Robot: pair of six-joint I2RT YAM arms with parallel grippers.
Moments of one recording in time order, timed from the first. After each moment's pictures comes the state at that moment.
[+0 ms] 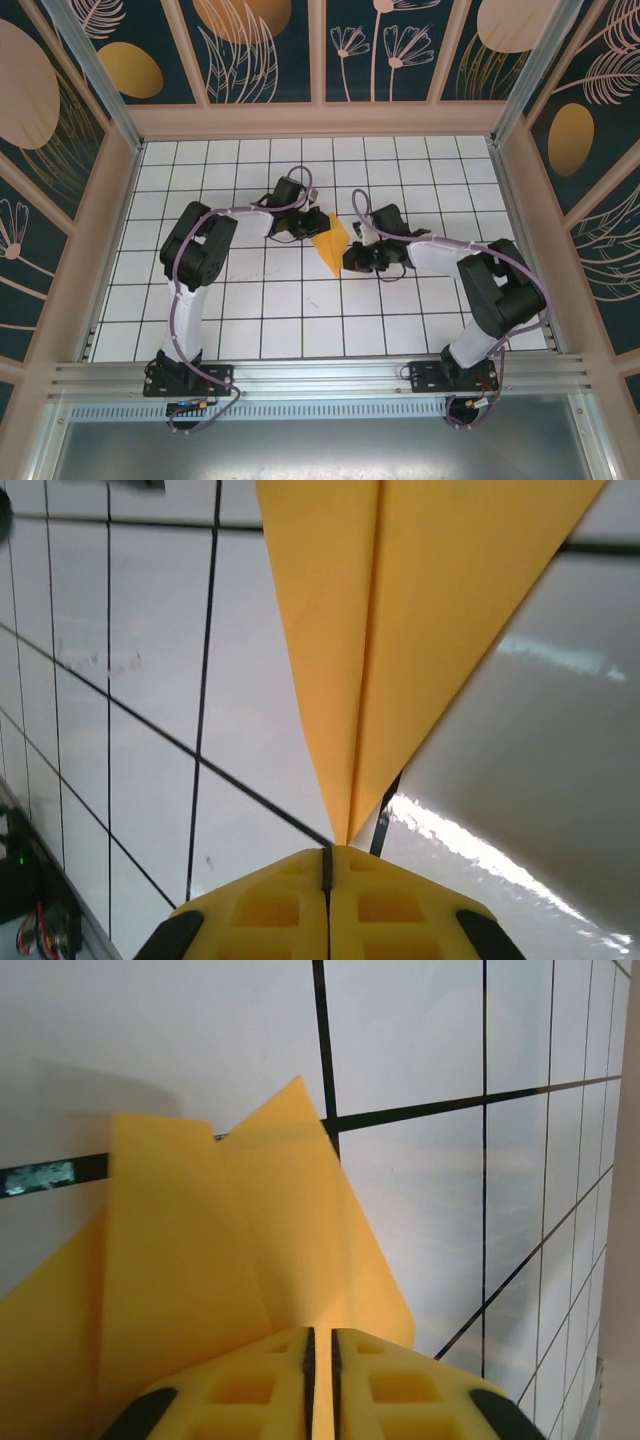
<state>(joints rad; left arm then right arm) -0.51 2.15 1.30 0.01 0.58 -0.75 0.50 1.62 0.81 -0.19 -0.54 0.49</state>
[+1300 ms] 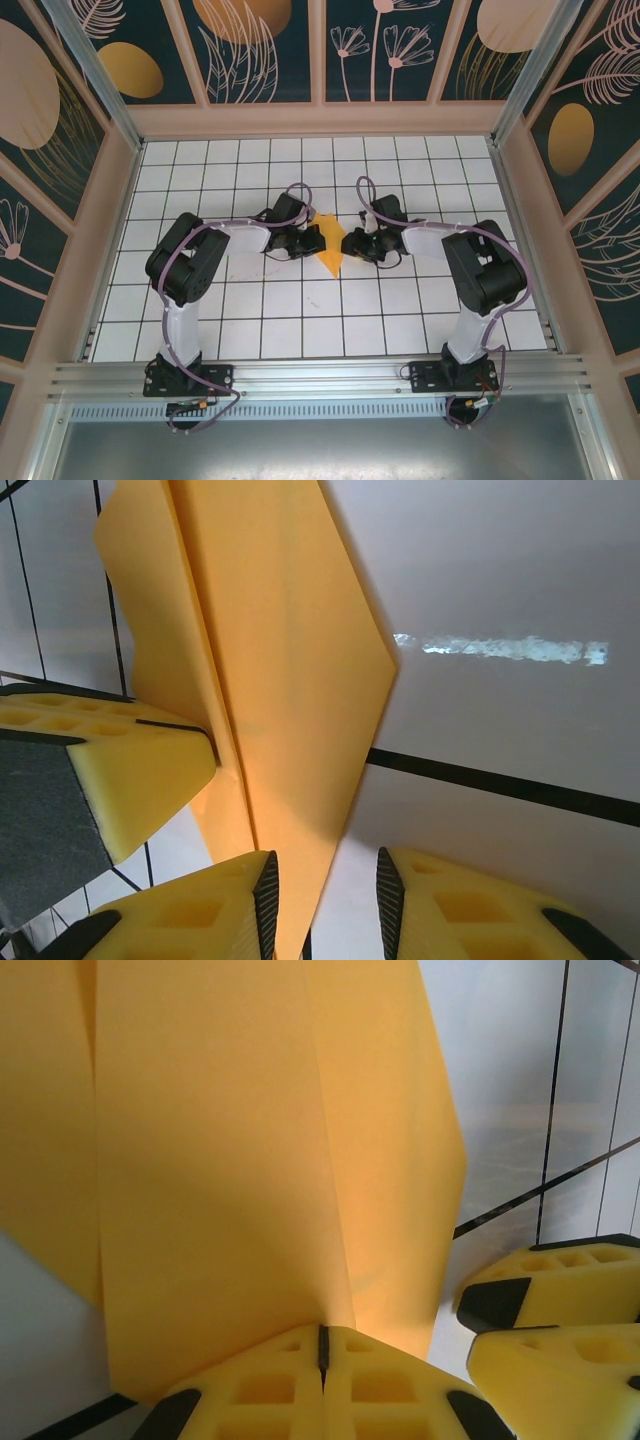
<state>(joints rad) -0.58 2.00 1.10 -0.04 0.49 -0.78 0.45 1.80 0.90 -0.13 -0.50 0.61</state>
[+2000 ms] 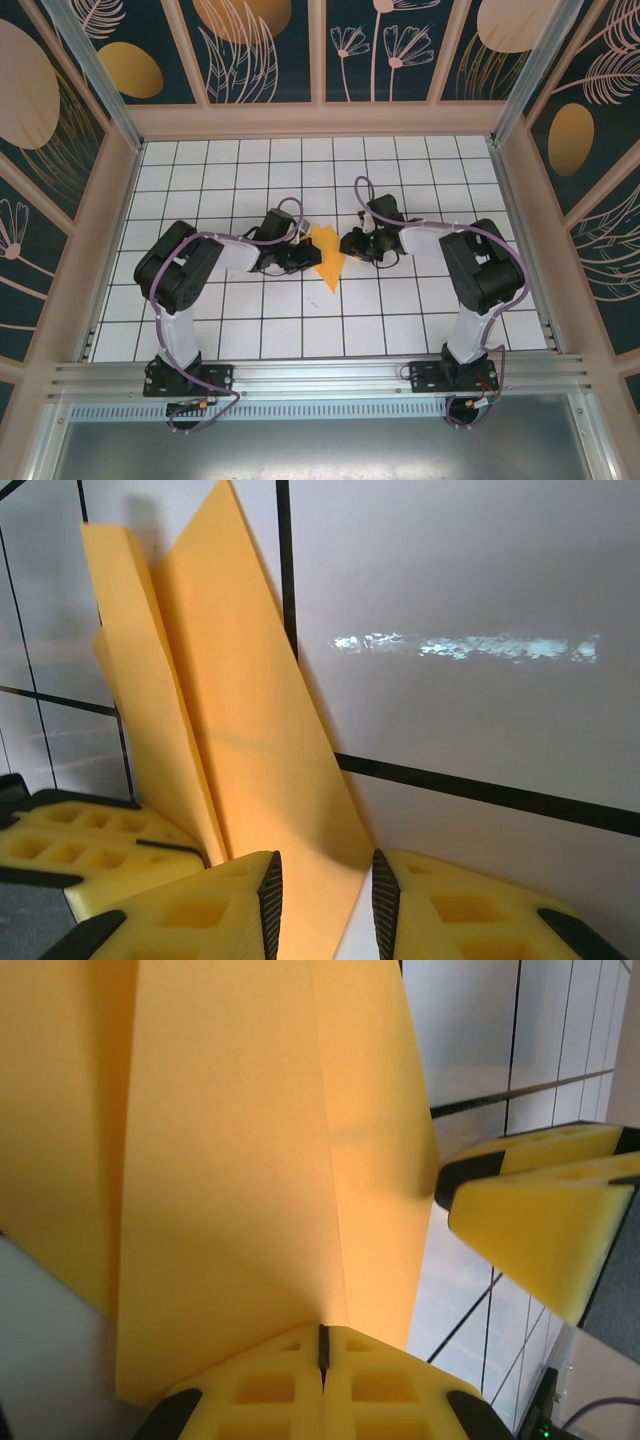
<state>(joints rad) -0.57 1.91 0.85 0.23 0.61 -0.86 0.48 1.81 0.92 -0.13 -0.47 0.65</state>
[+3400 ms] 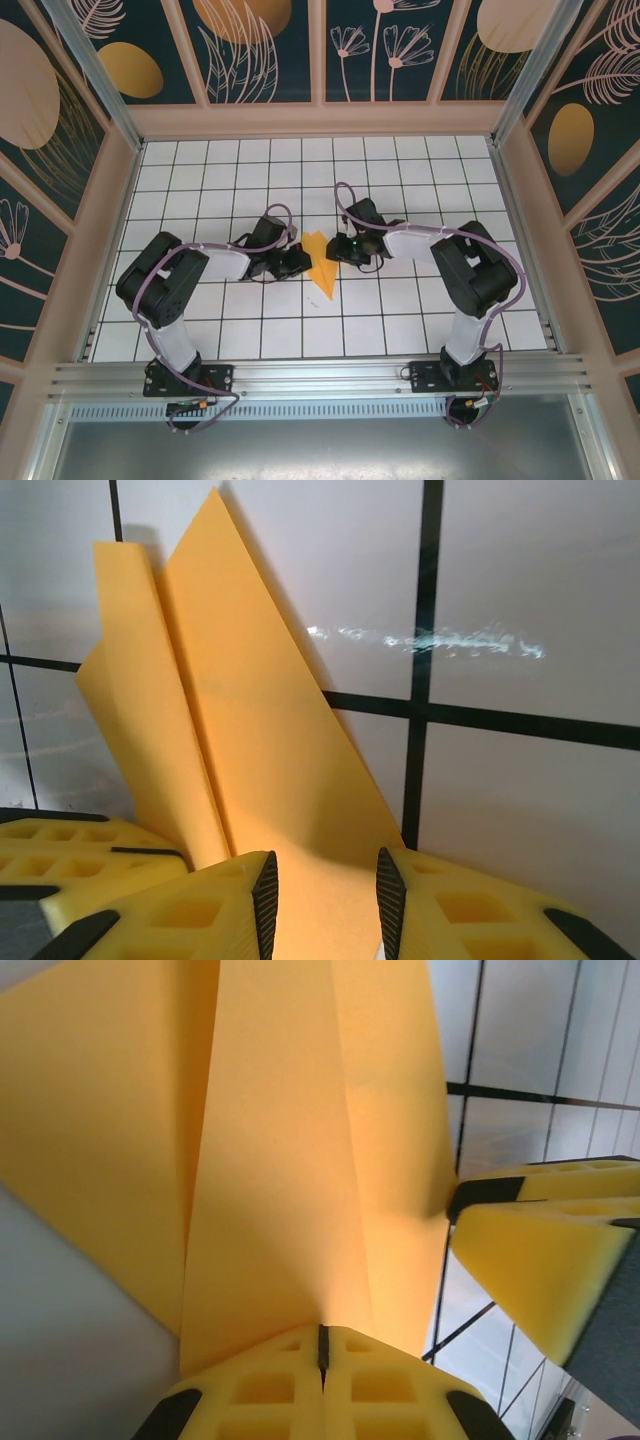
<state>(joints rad) -0.57 1.79 0.74 0.16 0.49 -0.91 0.61 1.81 0.97 -0.20 -0.35 0.68</state>
